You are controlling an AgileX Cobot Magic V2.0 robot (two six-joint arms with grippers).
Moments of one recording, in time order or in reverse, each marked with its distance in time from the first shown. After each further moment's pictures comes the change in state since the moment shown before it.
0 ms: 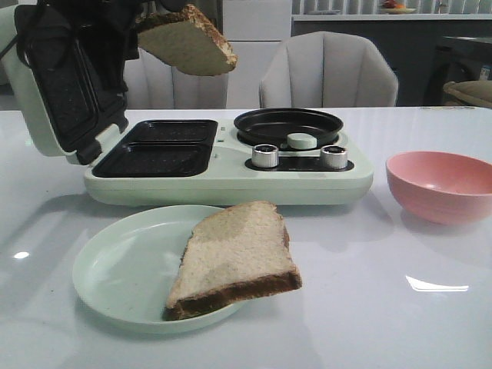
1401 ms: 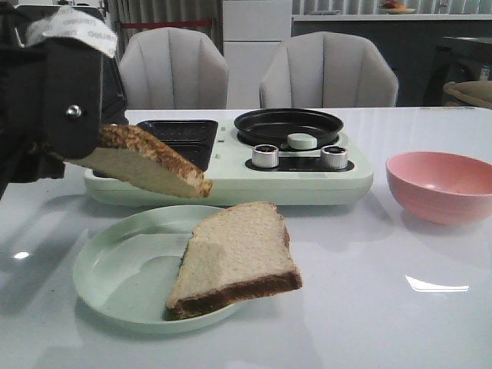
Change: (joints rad) left arm -0.353 -0.438 0.702 -0.038 0.211 -0.072; right arm 0.000 0.000 0.000 0.000 0.000 0.000
